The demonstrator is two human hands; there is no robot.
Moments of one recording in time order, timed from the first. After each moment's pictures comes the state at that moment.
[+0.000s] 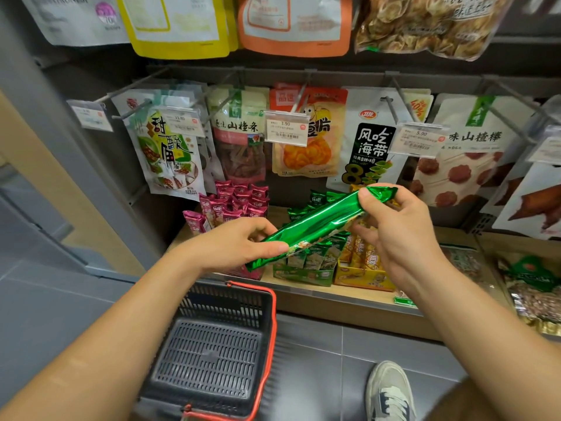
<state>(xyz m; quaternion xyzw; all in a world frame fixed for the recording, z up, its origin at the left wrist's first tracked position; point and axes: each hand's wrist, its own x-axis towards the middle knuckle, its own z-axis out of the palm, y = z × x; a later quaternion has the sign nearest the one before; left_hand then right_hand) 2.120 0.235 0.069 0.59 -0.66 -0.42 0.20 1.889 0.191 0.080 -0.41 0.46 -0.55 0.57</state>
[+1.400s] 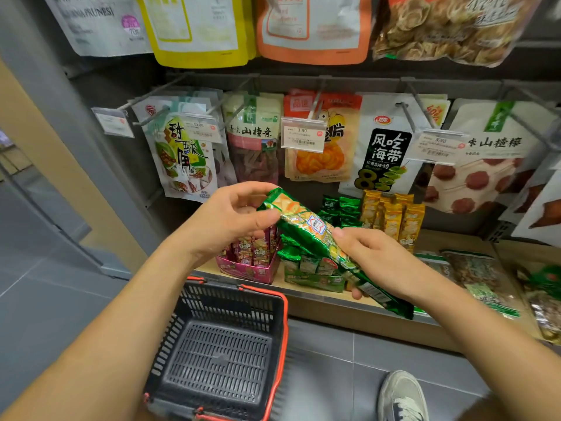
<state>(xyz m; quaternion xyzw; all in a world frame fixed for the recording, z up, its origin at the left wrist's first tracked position) 2.142 0.240 0.092 0.52 -0.53 -0.47 0.48 1.892 0.204 0.073 -0.75 0.41 -0.19 0.49</state>
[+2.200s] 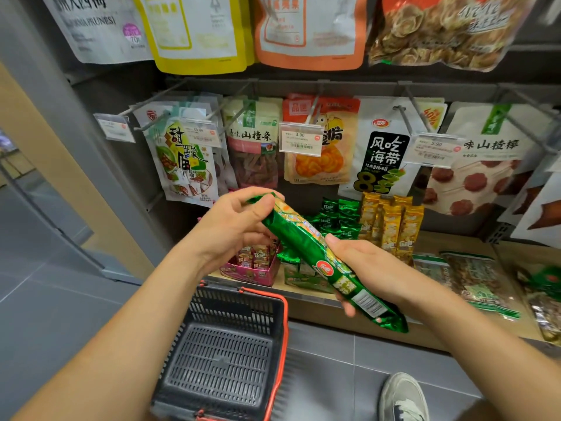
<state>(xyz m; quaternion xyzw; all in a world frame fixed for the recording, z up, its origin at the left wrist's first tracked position) 2.130 0.239 0.087 0.48 -0.48 -0.53 0.51 1.896 0.213 0.077 -0.68 0.39 -0.13 0.61</state>
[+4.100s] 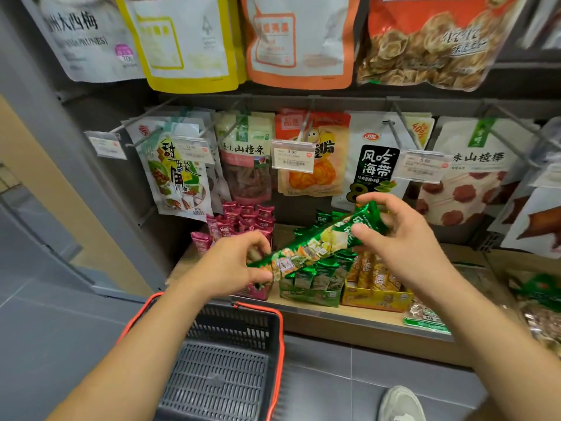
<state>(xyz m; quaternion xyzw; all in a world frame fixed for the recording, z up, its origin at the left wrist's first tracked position) 2.144 0.227 0.047 0.67 -0.67 -0.23 0.21 1.877 0.184 0.091 -0.66 0.45 -0.41 0.44</state>
